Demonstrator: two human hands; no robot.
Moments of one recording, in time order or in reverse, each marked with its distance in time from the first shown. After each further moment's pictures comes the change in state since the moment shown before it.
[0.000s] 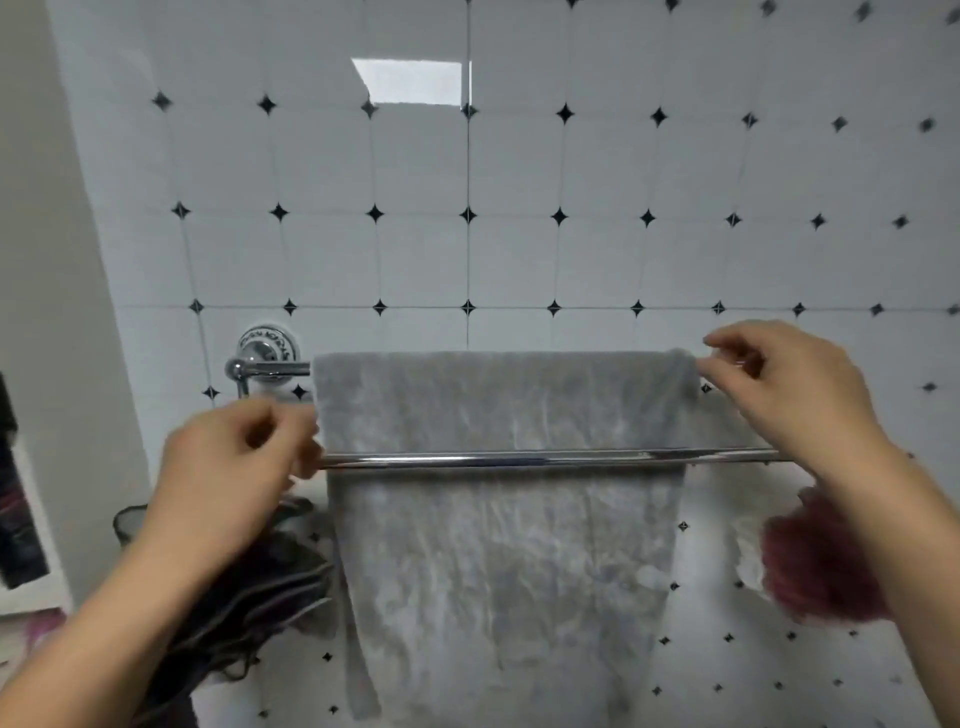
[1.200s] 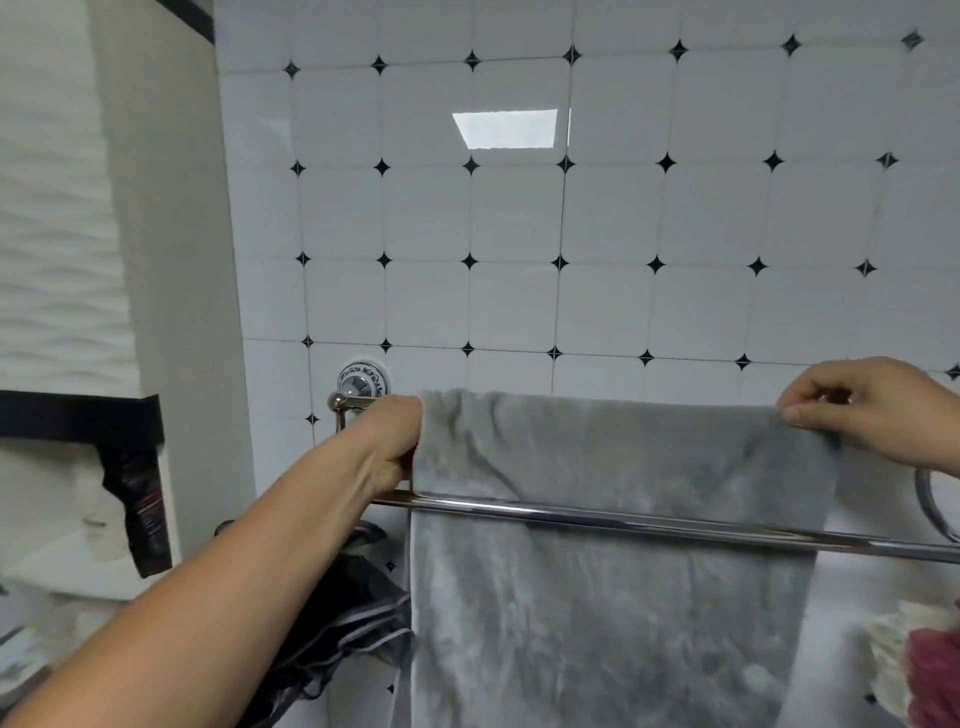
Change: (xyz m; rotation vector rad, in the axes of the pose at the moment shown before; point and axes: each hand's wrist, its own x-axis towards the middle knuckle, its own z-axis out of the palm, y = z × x) left_hand 0.087 0.019 0.040 -0.549 -0.247 -0.540; right_hand 0.086 0.037 0.030 0.168 -0.394 -0.168
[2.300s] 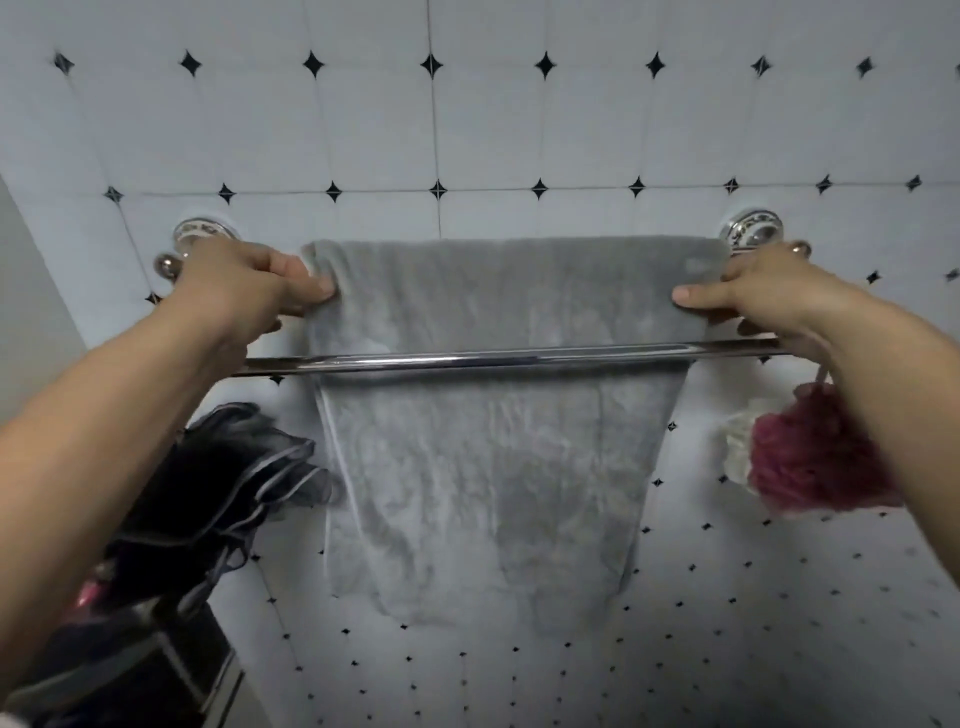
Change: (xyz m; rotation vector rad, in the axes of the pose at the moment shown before) left_hand -0.002 -0.014 -0.004 0.395 0.125 0.304; right_hand -0.054 -0.004 0.038 0.407 -0.040 0.529
